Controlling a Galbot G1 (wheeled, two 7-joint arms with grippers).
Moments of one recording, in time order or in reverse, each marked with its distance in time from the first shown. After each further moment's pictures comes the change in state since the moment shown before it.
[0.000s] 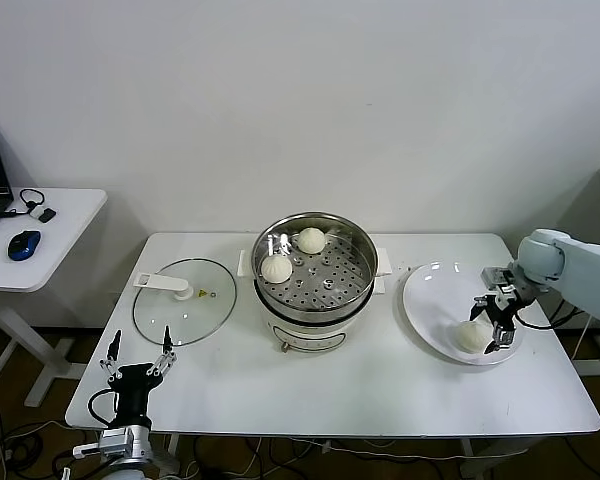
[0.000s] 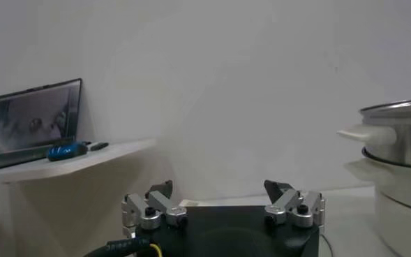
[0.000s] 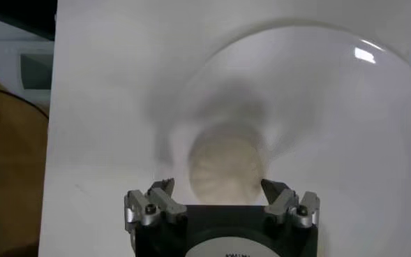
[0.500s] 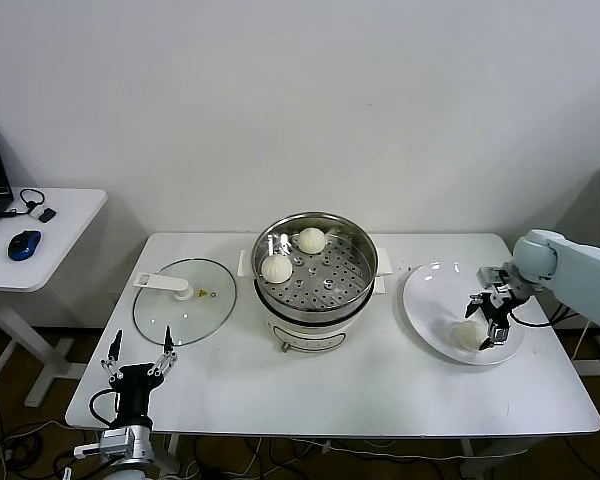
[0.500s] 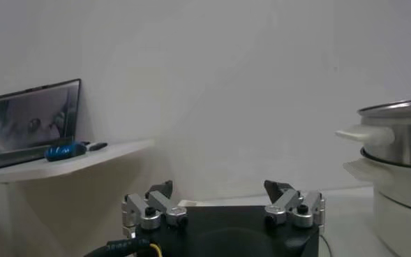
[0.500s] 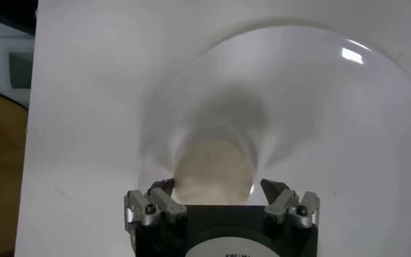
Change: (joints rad) left arm 0.002 0.000 0.001 0.001 0.001 -0.004 0.000; right arm -0.040 0.030 0.049 -0.048 -0.022 0.019 0.002
